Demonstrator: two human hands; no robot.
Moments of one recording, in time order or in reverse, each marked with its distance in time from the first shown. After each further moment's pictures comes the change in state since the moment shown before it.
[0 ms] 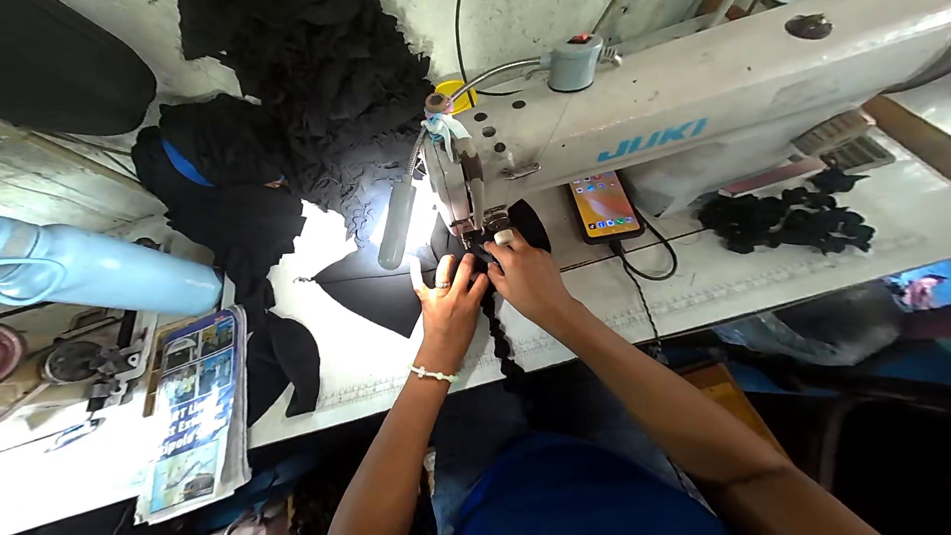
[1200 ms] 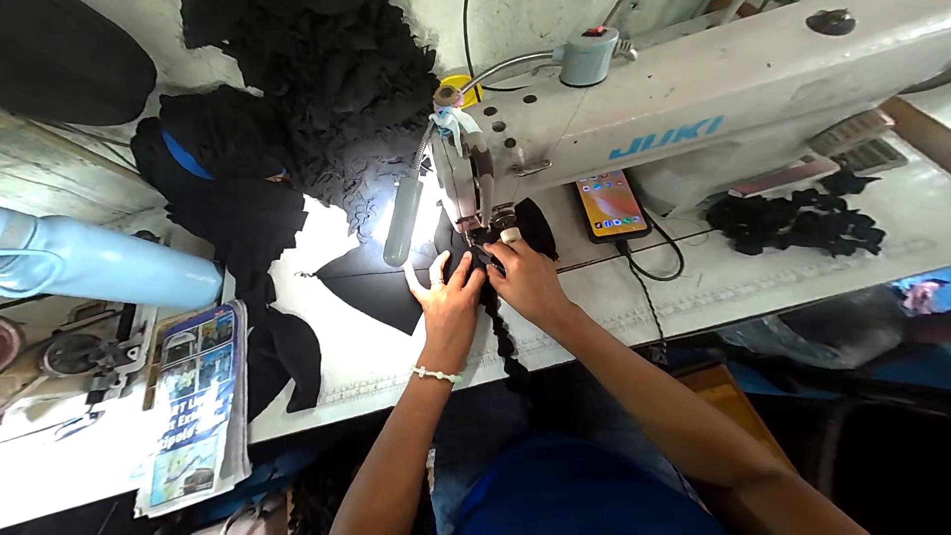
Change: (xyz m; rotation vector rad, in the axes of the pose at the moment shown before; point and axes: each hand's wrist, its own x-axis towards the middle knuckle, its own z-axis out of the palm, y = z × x) left_hand -0.004 0.000 -0.002 -0.163 -0.059 -0.152; right_hand -0.004 0.010 0.023 0.092 0.117 -0.038
